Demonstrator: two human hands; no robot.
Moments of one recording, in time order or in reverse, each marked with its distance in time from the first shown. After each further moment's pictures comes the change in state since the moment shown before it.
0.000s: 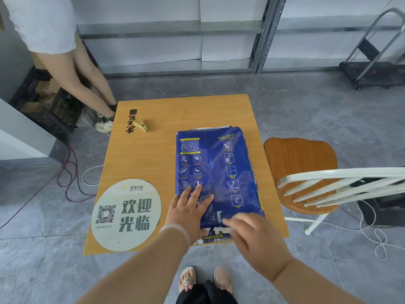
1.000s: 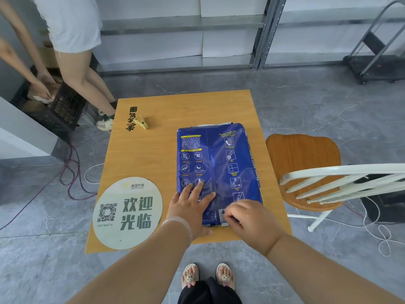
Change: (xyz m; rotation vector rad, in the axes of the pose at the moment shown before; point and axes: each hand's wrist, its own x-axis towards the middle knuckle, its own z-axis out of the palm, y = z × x) left_hand 0.003 0.000 -0.013 0.041 -0.076 -0.001; right_hand 0.039 0.004 -0.006 -0.050 -0.089 0.006
